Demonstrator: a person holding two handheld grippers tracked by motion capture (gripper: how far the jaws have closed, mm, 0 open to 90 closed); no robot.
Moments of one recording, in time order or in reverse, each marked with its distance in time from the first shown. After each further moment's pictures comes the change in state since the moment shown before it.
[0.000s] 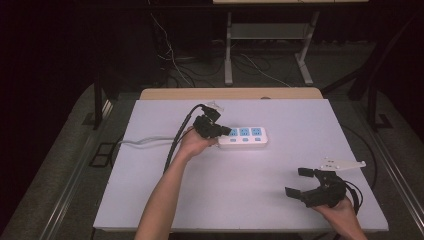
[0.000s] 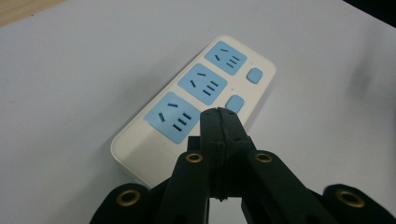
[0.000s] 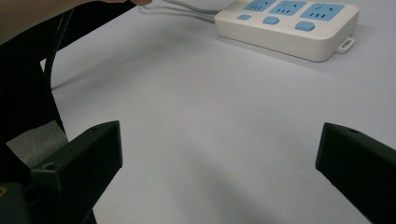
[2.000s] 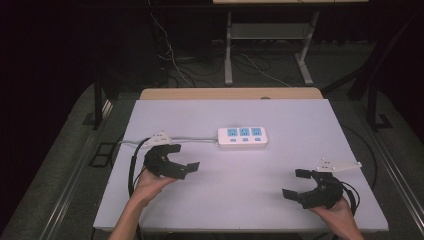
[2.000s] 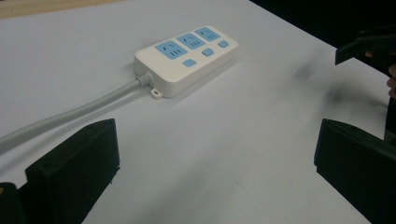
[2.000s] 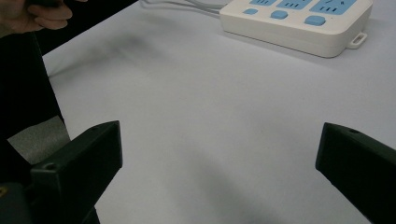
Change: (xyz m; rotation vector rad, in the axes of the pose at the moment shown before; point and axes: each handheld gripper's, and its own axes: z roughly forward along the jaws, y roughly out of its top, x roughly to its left) left arm -0.042 -0.115 -0.121 -0.229 0.046 -0.095; right arm 0.005 -0.001 0.006 0.015 0.004 -0.002
